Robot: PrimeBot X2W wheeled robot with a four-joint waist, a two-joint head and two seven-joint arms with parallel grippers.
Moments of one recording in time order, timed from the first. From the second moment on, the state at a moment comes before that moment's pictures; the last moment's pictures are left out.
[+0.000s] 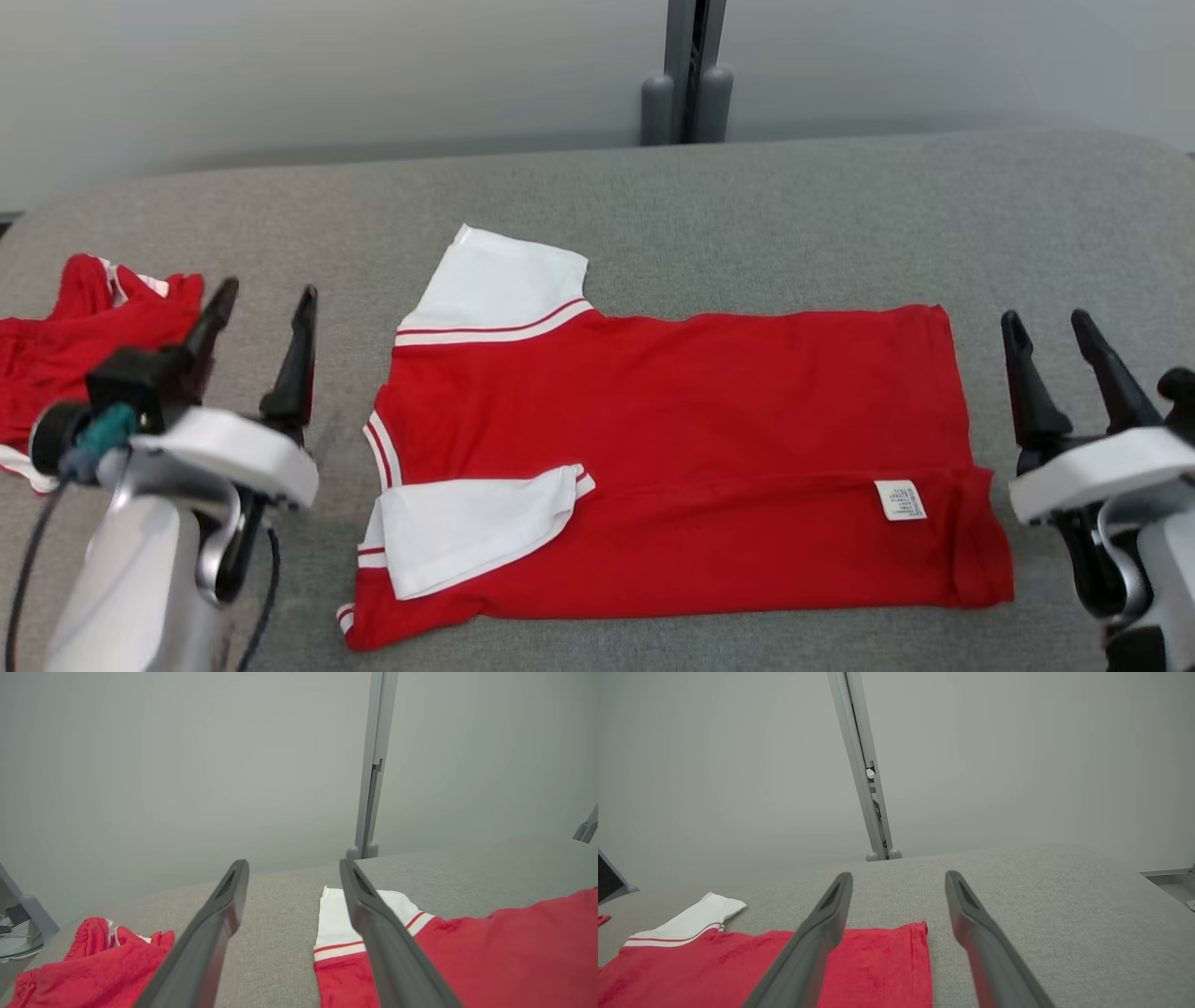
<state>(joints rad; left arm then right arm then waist) -0.31 0.20 -0.06 0.32 -0.25 -0.10 -0.14 -0.29 -0.24 0.09 0.39 0.44 0.13 -0.22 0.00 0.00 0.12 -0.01</state>
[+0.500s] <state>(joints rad) -0.88 0.31 -0.28 0.62 -0.44 -0.13 0.12 -0.73 -0.28 0.28 0.68 0.56 0.13 -0.05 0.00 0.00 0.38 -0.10</state>
